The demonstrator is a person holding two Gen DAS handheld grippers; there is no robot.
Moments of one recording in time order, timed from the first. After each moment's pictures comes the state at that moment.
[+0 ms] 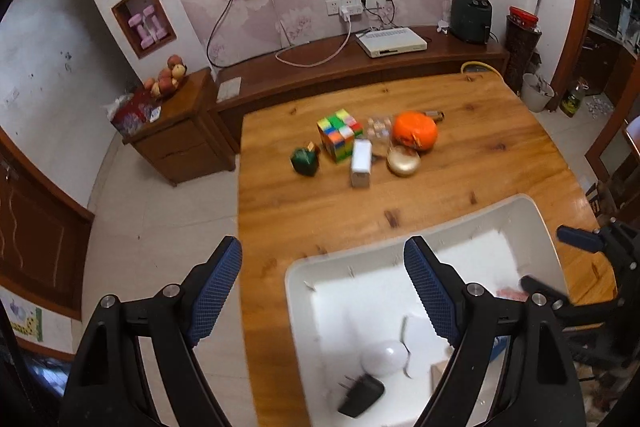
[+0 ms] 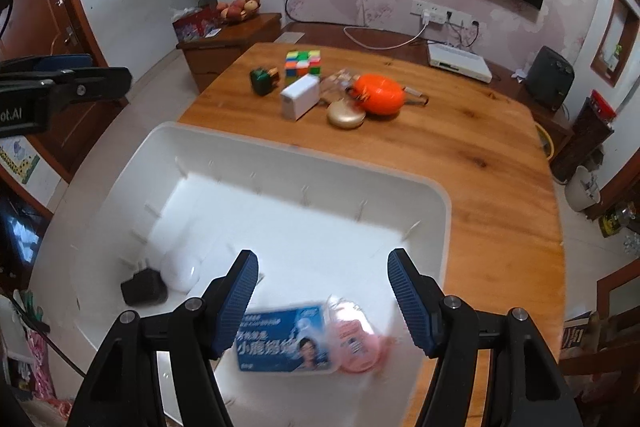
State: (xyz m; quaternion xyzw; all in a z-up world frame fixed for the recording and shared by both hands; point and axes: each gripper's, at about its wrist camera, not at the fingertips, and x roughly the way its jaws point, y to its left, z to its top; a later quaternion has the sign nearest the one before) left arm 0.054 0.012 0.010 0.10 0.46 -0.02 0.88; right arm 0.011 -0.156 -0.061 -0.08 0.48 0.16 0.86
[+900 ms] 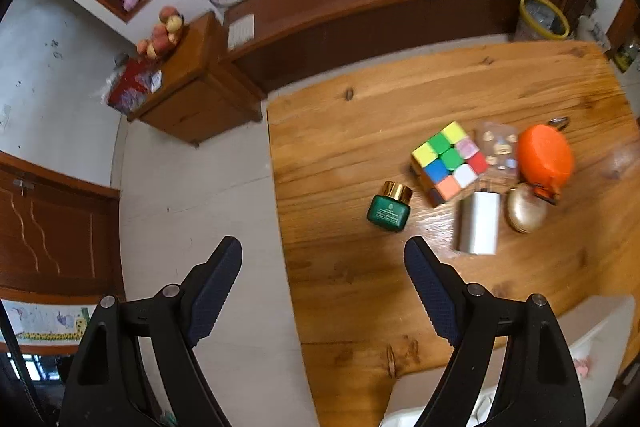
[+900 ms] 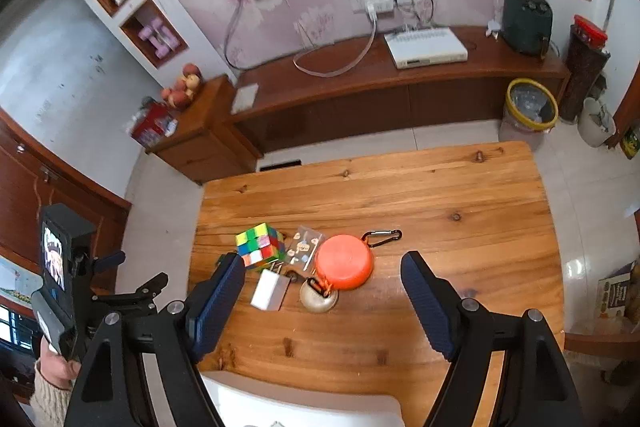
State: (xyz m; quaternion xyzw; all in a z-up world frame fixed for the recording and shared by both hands) left arm 0.270 0.049 -0.073 0.16 0.60 0.04 0.78; right arm 0.276 -0.192 0.012 0.11 0.54 0.10 0.83
